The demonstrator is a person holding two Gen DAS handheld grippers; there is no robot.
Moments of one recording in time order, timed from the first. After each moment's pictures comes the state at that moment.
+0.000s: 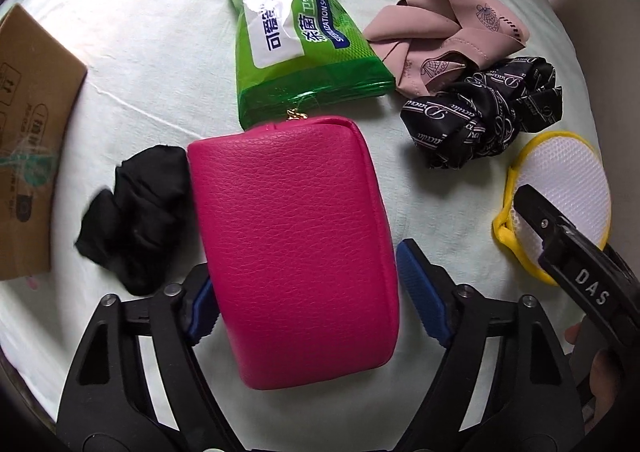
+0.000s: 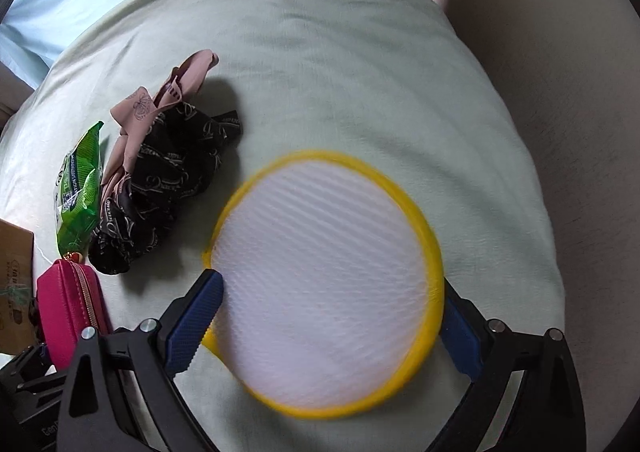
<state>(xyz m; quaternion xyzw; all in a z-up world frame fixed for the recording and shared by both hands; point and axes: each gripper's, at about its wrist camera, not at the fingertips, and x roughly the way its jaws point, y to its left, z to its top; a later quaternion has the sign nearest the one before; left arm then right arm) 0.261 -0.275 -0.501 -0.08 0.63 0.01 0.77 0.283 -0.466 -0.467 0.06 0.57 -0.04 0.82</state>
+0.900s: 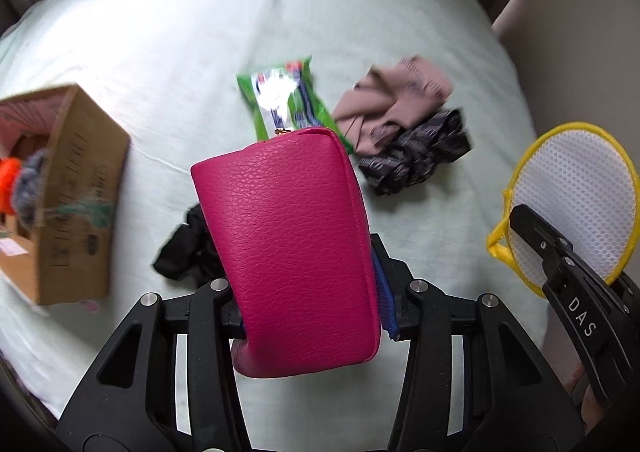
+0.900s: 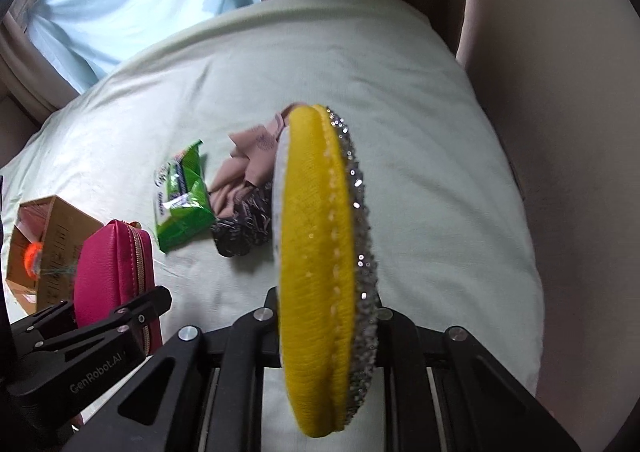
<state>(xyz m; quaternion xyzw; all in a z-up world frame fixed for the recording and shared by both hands) 0.255 -0.258 -0.385 -0.06 0.57 -0.04 0.82 0.227 -0.429 -0.379 0.07 0.52 0.01 0.85</state>
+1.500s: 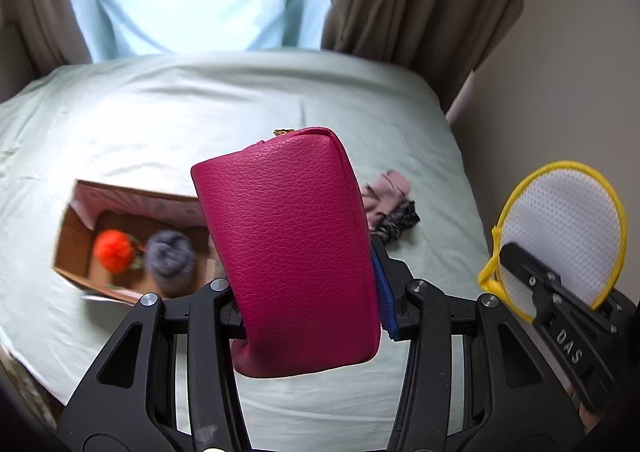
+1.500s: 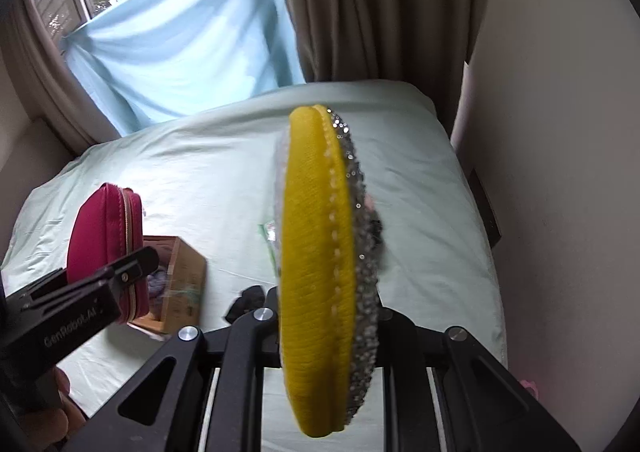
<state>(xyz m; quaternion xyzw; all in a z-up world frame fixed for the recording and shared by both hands) 0.159 -0.144 -0.187 -0.05 0.45 -0.07 0.89 0.136 -0.348 -0.188 0.07 0.45 0.02 0.89</state>
